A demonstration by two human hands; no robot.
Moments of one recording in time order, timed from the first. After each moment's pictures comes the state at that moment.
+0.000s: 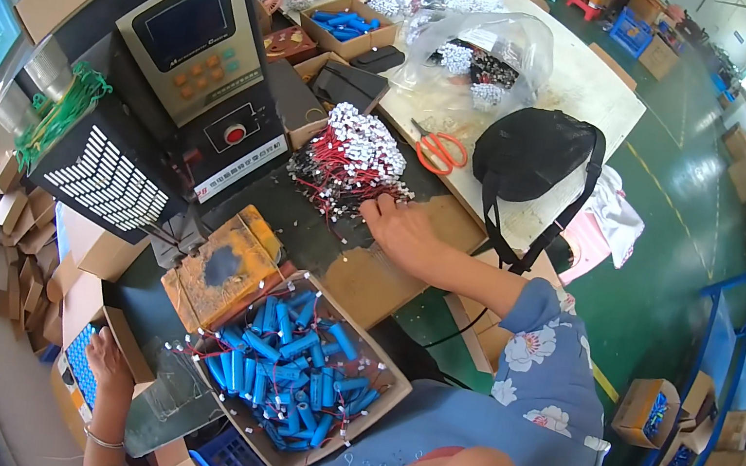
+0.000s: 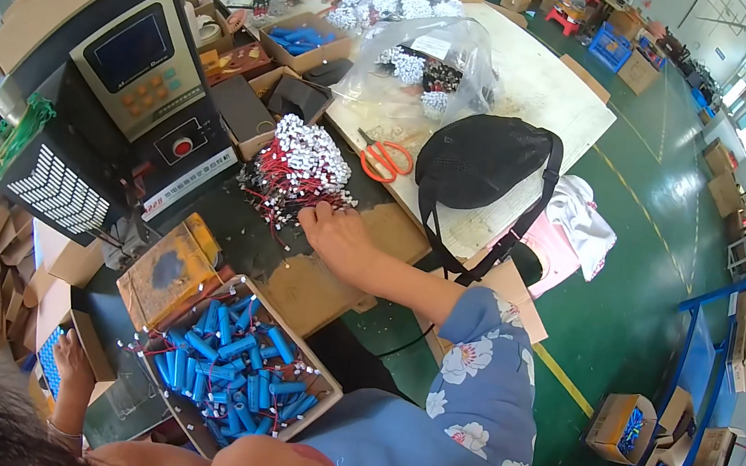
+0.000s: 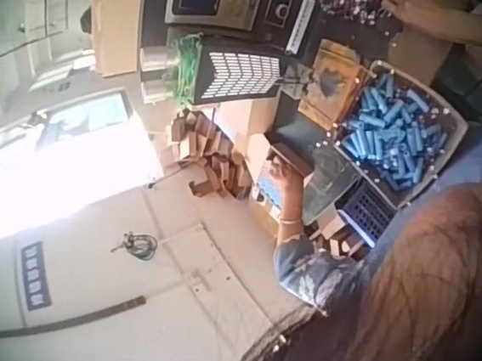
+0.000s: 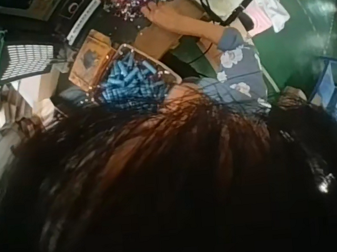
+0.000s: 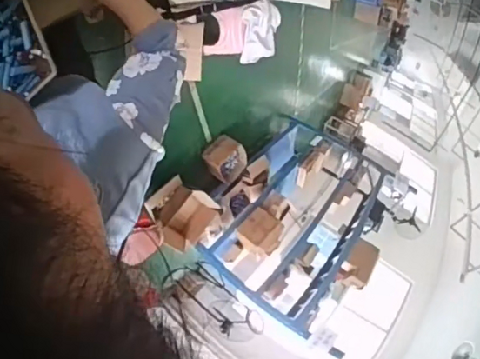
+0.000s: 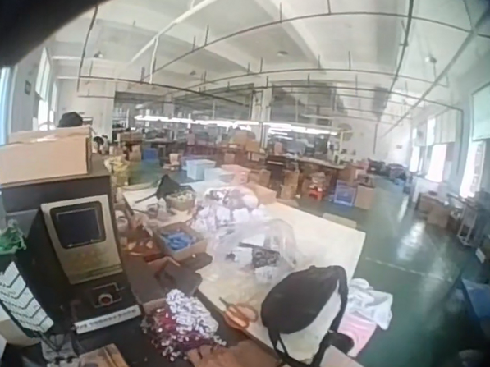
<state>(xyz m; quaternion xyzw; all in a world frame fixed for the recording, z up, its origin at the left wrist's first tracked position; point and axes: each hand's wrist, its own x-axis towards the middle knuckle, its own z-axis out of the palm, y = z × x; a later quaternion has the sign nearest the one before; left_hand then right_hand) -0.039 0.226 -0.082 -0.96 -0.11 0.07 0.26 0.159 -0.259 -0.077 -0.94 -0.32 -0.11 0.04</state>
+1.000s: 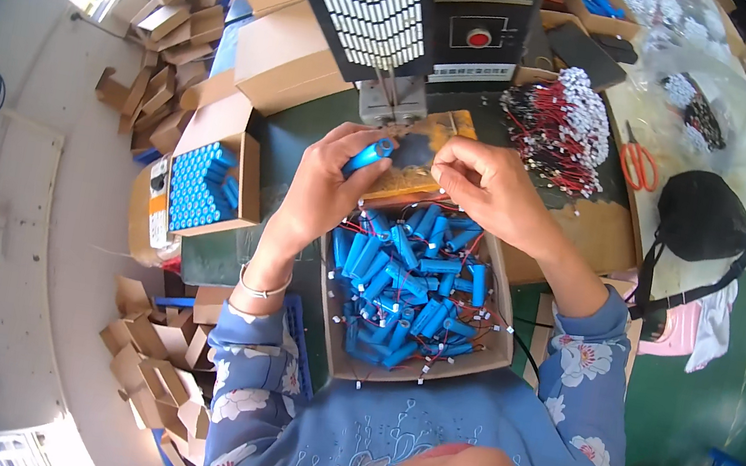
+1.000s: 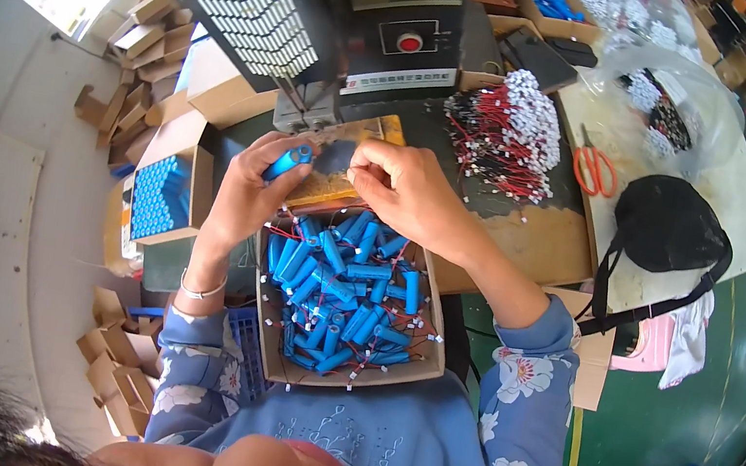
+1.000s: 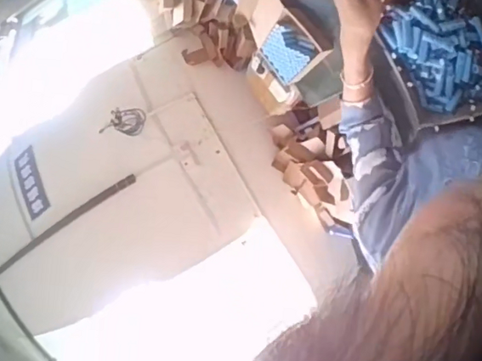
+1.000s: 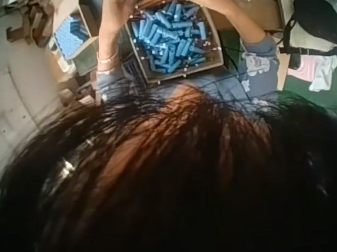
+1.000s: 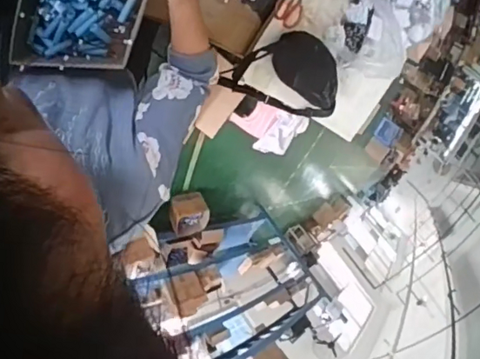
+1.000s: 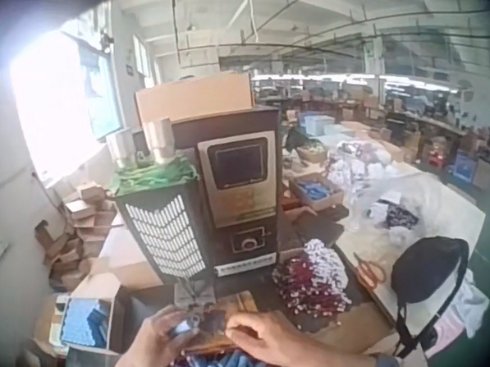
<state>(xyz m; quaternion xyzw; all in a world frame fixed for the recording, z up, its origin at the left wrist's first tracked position) 0.029 0.048 0.004 -0.89 0.03 -0.18 -0.42 0.131 -0.149 -0.004 -0.71 -0.43 0.17 0.54</state>
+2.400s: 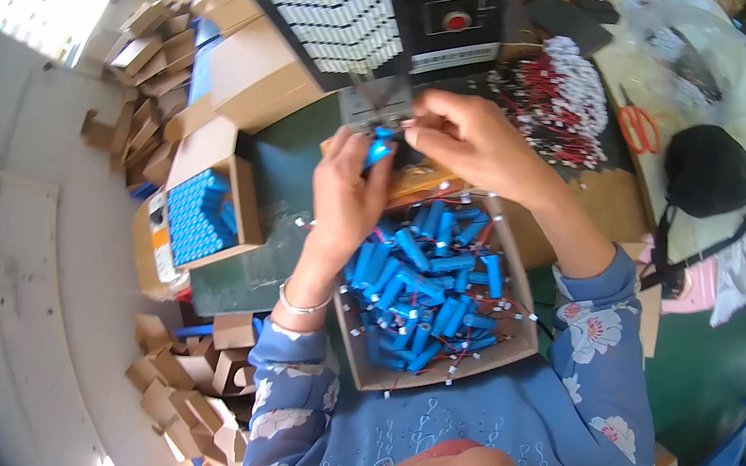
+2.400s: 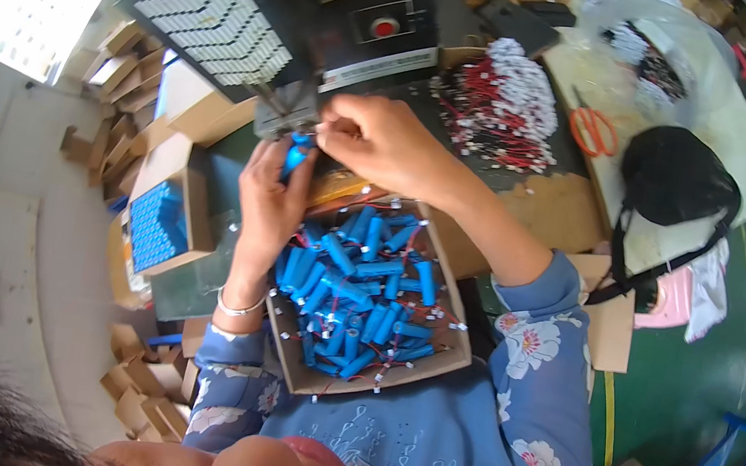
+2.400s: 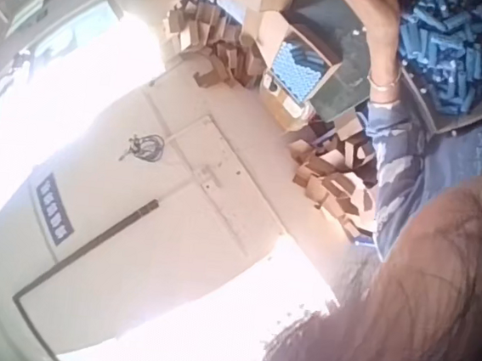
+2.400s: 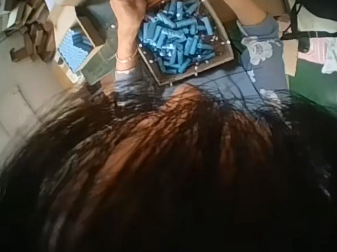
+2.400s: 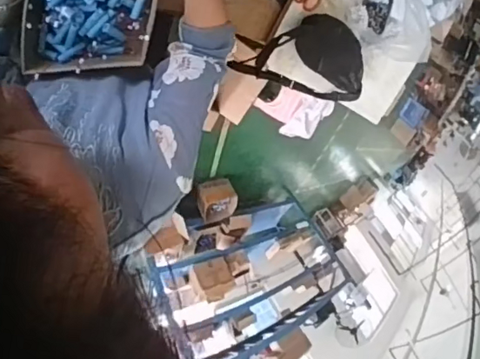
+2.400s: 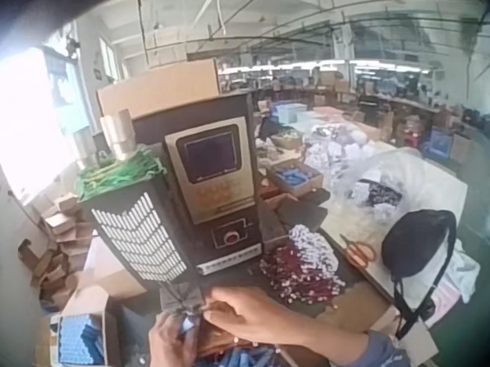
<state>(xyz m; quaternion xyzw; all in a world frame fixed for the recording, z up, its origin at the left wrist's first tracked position) 0.049 0.023 -0.022 -0.88 -0.01 -0.31 -0.34 0.153 -0.126 0.001 -0.70 -0.40 0.15 0.57</state>
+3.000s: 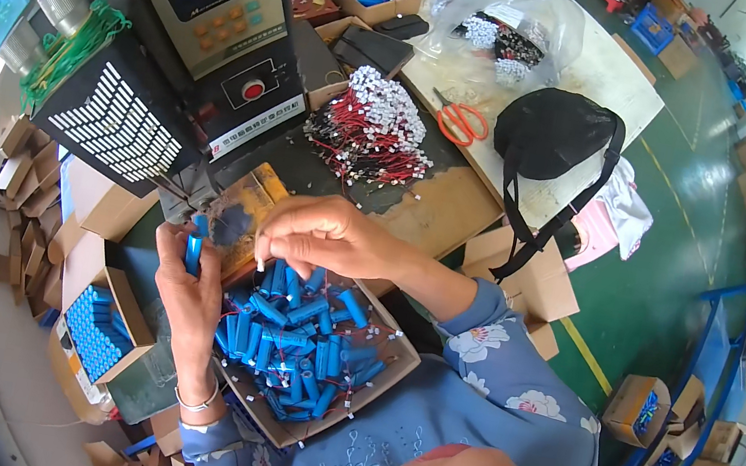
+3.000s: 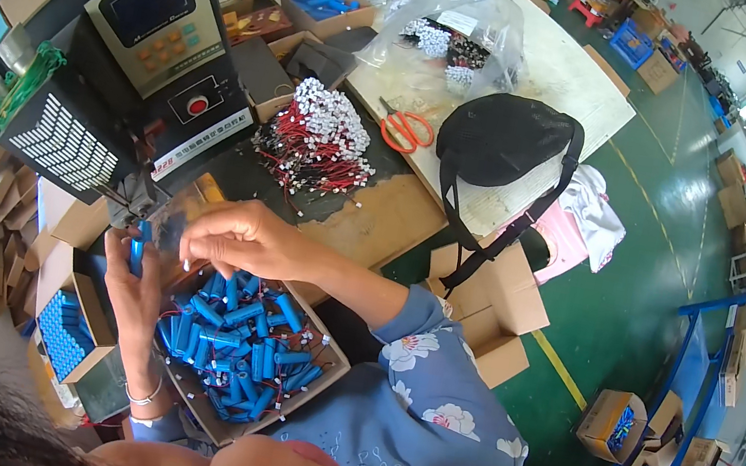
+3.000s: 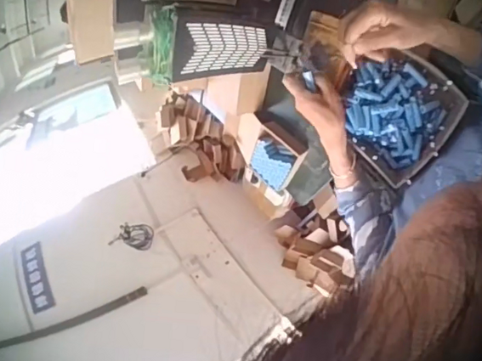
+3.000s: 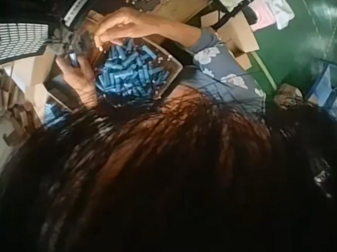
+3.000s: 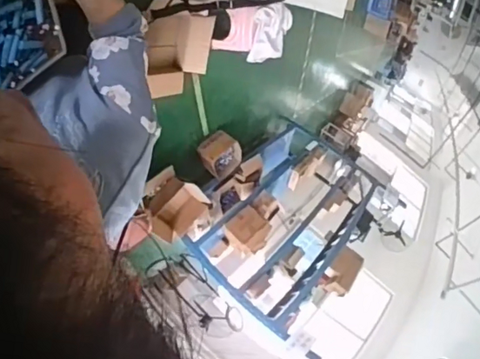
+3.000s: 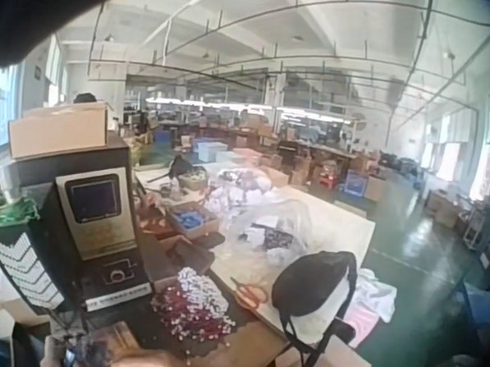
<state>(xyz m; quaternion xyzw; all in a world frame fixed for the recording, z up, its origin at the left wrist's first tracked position) 0.031 0.021 -0.007 -0.86 -0.07 -0.25 -0.43 0.120 -0.174 -0.005 -0.52 -0.45 0.22 0.69</state>
